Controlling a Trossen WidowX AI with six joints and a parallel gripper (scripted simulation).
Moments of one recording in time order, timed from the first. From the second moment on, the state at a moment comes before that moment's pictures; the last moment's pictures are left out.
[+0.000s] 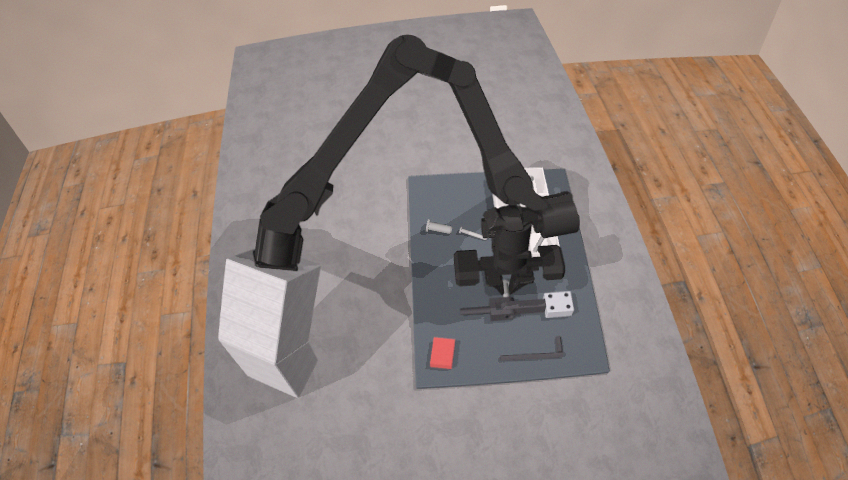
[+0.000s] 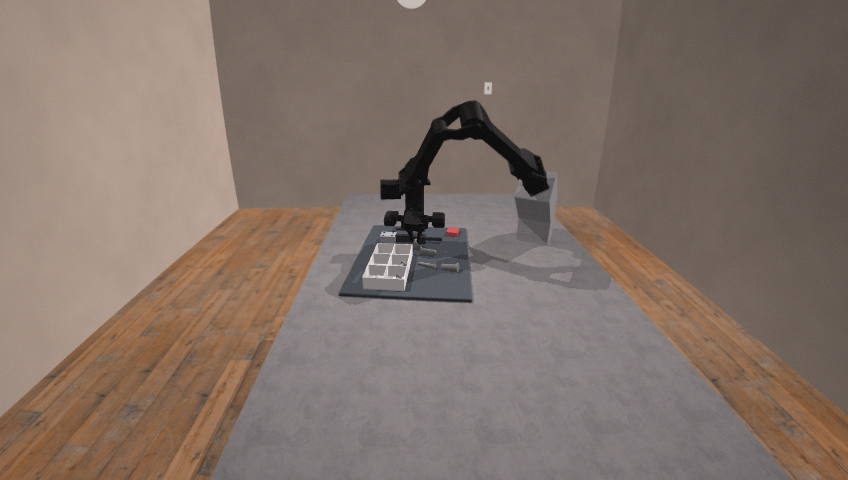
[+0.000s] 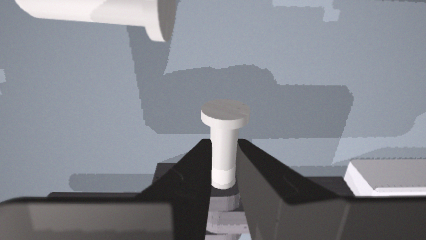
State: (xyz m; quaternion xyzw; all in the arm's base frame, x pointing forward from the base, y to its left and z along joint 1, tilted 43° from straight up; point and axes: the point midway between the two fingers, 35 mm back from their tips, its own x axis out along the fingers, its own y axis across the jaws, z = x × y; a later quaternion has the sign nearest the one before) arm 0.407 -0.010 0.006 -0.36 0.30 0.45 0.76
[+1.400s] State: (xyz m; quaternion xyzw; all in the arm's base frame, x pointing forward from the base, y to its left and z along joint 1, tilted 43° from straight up) arm 0.407 -0.009 0.006 -0.36 0.31 0.45 0.76
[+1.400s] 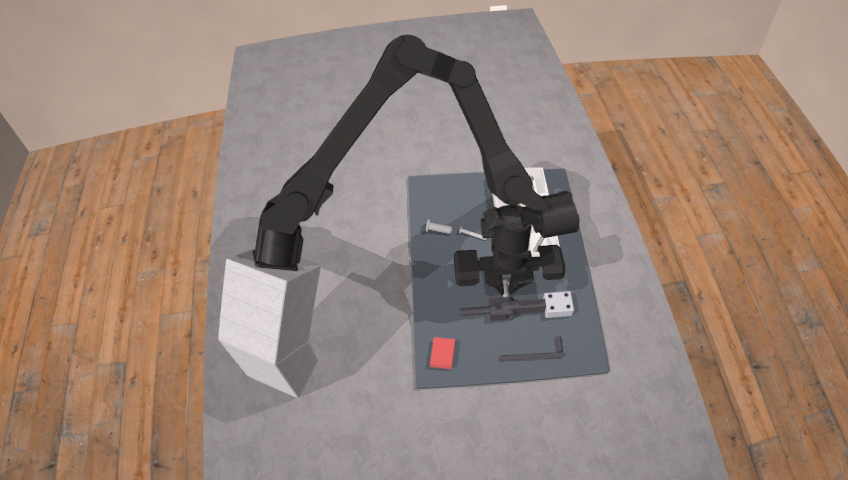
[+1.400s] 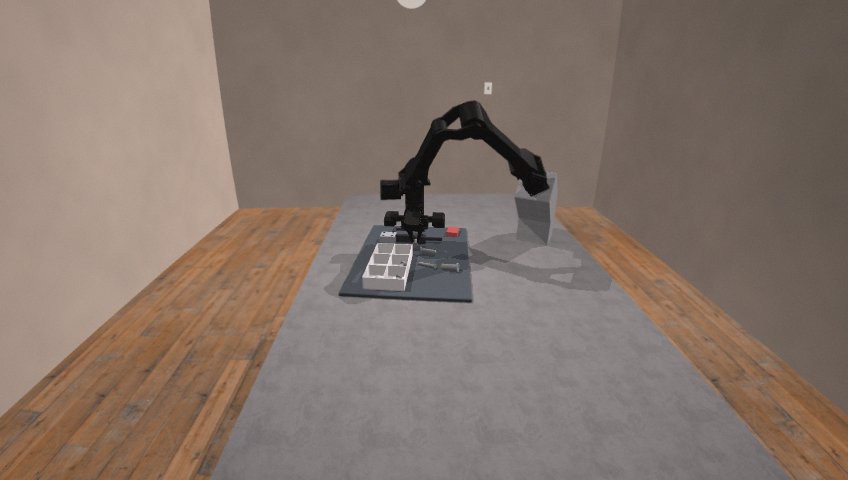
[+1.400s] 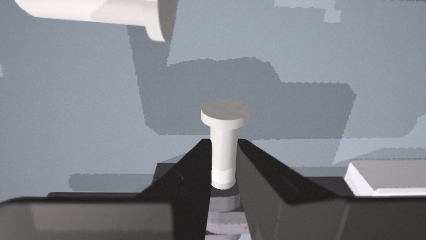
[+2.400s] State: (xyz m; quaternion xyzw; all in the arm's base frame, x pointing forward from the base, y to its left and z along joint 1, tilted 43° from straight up) arm 0.407 -0.010 0.006 -0.36 0.30 0.45 0.76
